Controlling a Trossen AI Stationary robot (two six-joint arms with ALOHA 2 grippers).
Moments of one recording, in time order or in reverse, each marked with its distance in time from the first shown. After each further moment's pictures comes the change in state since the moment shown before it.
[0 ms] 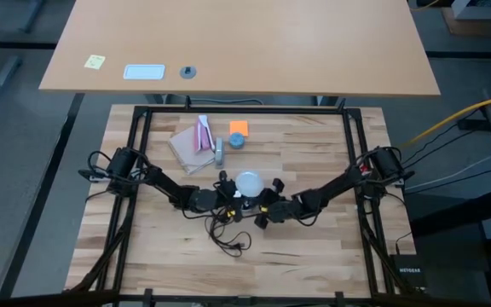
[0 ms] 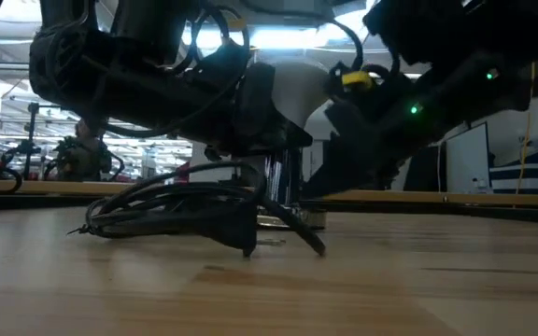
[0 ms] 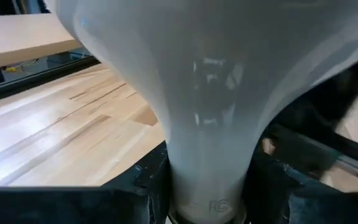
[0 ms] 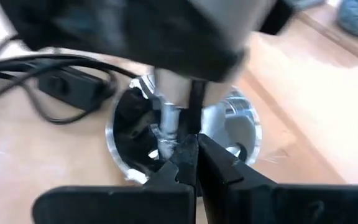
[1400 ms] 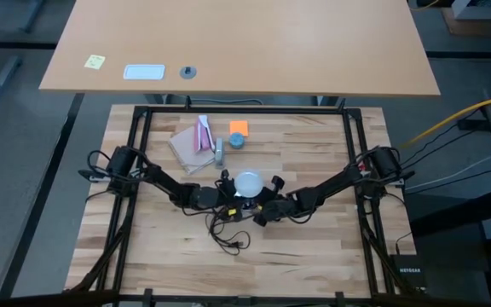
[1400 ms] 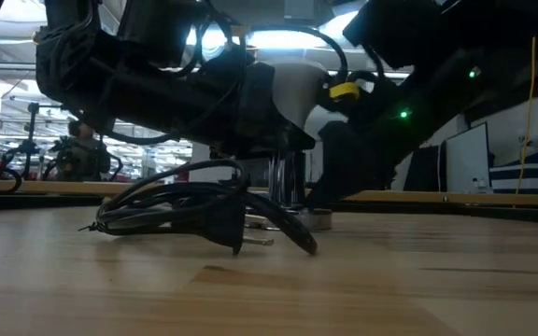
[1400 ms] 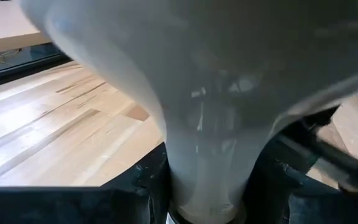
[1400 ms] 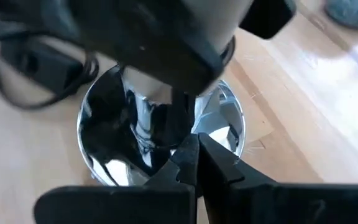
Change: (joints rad) left arm 0.018 0.000 0.002 -0.049 0.076 -0.035; right arm -0.011 0.006 0.077 -0.210 -0.019 -0.022
